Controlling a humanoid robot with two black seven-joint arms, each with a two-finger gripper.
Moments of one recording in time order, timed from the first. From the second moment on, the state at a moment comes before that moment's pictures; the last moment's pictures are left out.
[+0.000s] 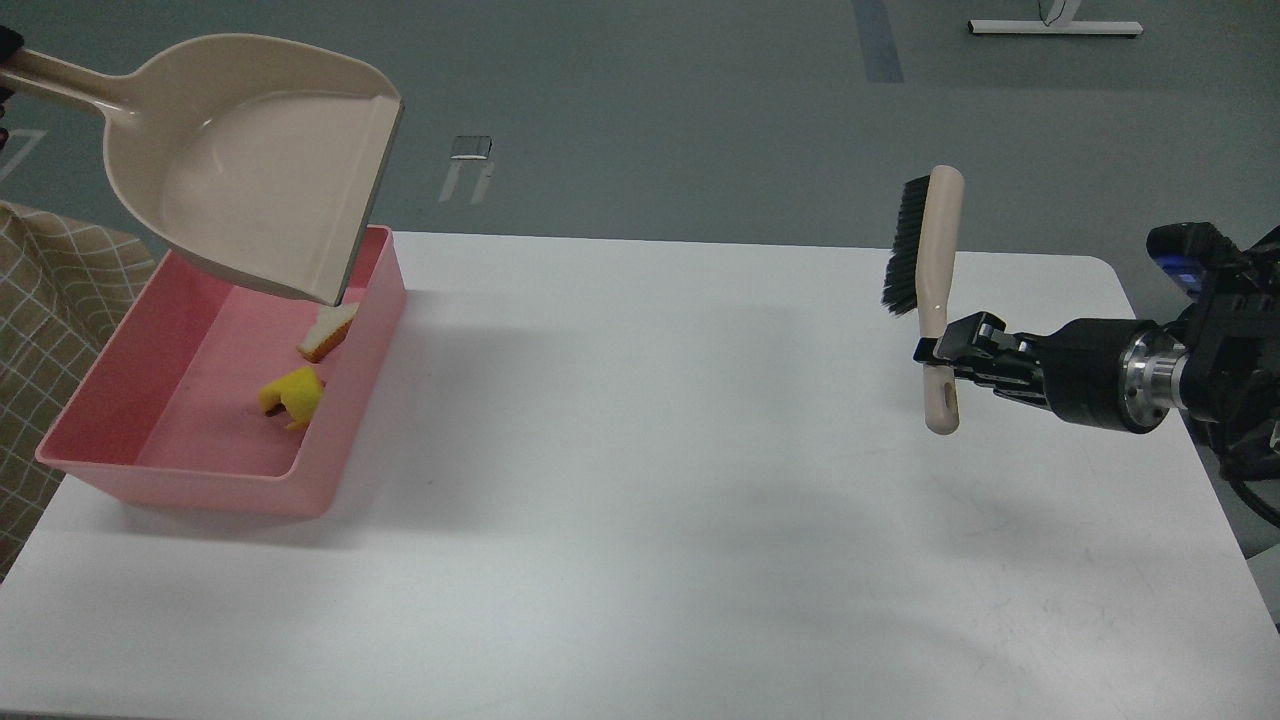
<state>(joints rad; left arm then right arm) -0.41 1.20 -0.88 -1.21 0.49 -0.23 -0.49 0.67 -0.84 0.73 1.59 -0.90 0.49 -0.40</state>
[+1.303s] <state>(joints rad) -0.40 0.69 -0.85 -1.38 0.81 -0.03 -0.36 0.68 -0.83 0.73 1.59 -0.90 0.49 -0.40</state>
